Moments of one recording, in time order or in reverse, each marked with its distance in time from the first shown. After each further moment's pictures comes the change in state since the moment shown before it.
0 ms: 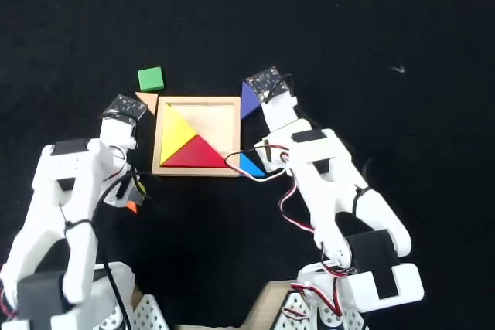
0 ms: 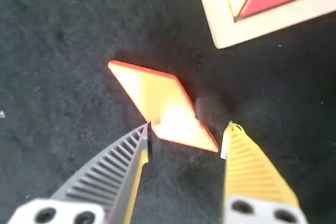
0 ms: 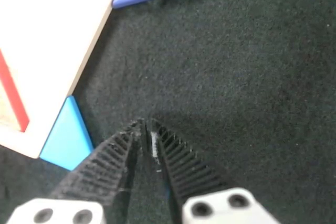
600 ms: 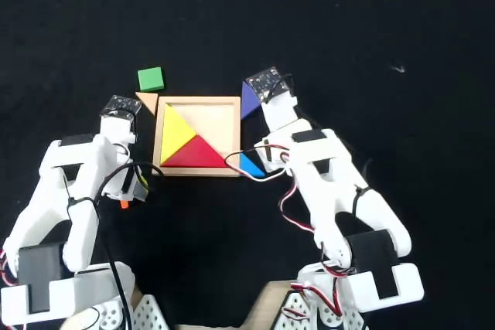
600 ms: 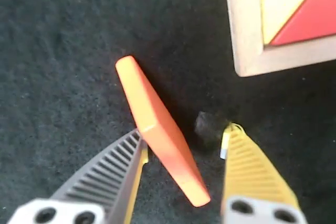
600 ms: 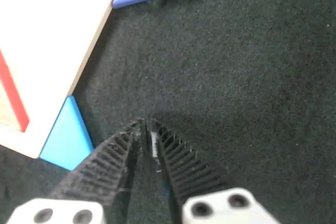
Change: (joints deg) left arm -0.3 9.7 -2.3 -5.5 7.0; right arm 0.0 0.0 0.0 0.0 0.0
